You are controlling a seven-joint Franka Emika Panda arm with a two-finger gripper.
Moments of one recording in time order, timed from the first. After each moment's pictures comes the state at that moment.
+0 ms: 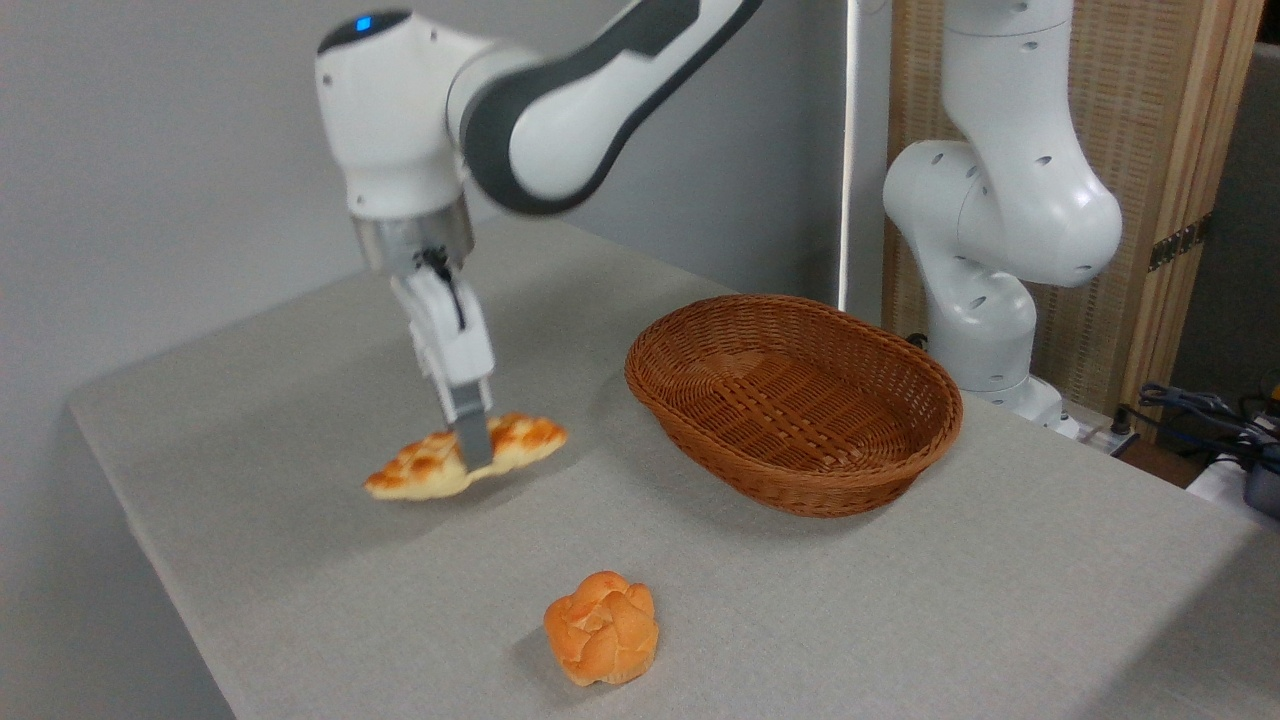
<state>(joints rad) -0.08 0.03 -0.20 -1.96 0.01 2.01 0.72</state>
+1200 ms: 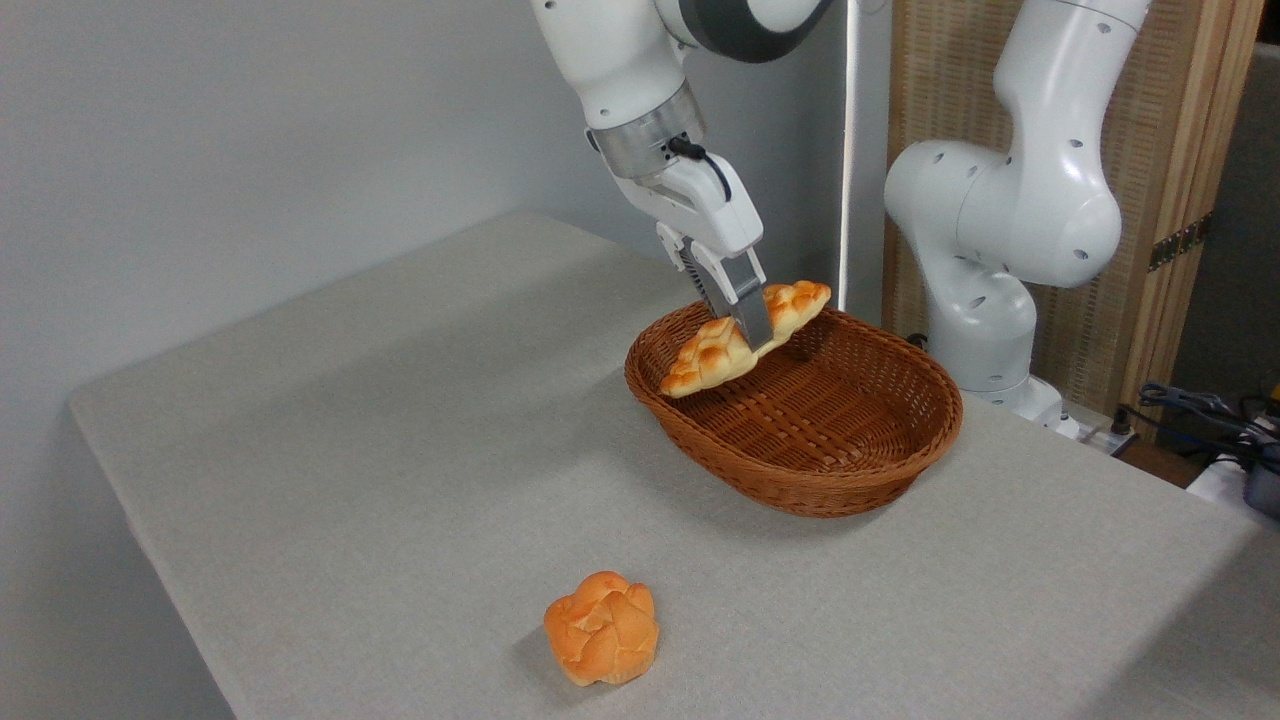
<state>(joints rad) -0.10 -0.52 -0.18 -2.40 -0.01 1.59 0.76</state>
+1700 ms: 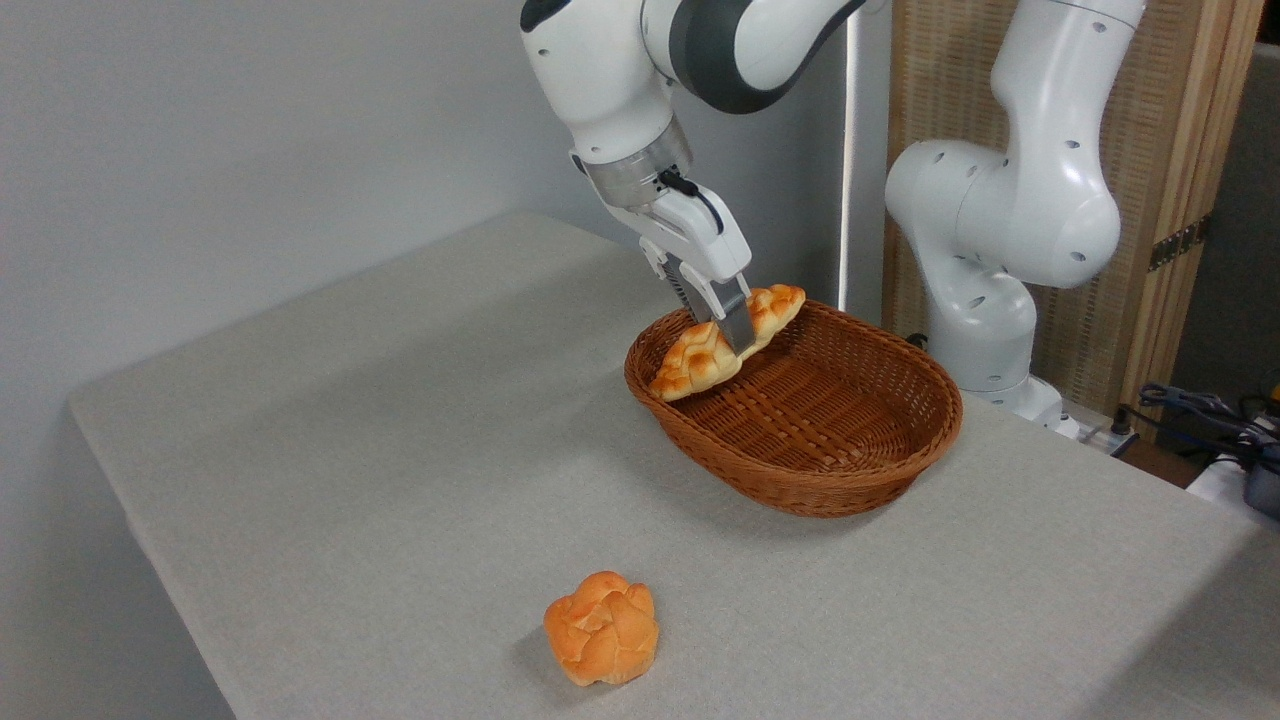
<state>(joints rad) -0.13 -0.47 -0.18 -2.42 -0.12 1.62 0.70</state>
